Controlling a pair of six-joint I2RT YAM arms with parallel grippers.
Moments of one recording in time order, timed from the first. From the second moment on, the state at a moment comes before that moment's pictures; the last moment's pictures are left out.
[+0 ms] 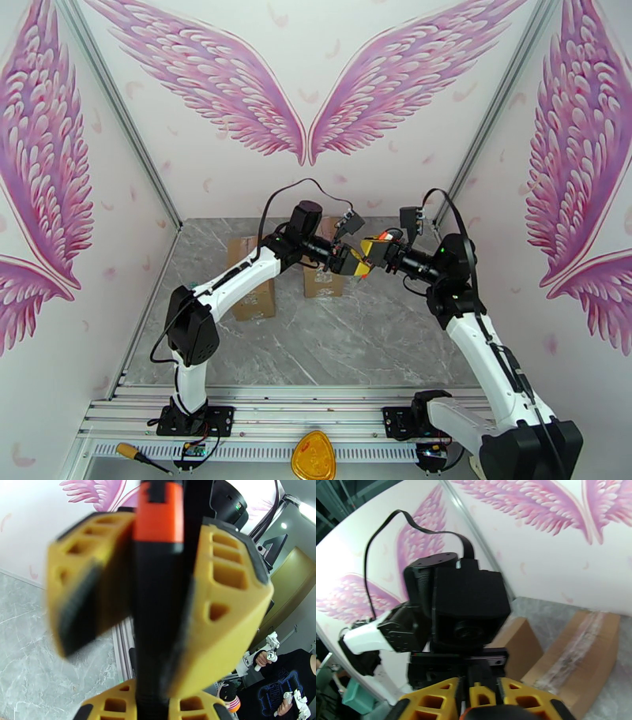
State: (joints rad) left arm -0.72 1.96 1.85 -0.26 1.24 -0.26; right arm 0.07 1.08 0.97 0.15 -0.98 0.54
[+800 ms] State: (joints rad) left arm -0.53 1.74 1.60 -0.34 0.50 -0.41; right arm 0.17 1.39 1.14 -0.20 -0.03 0.24
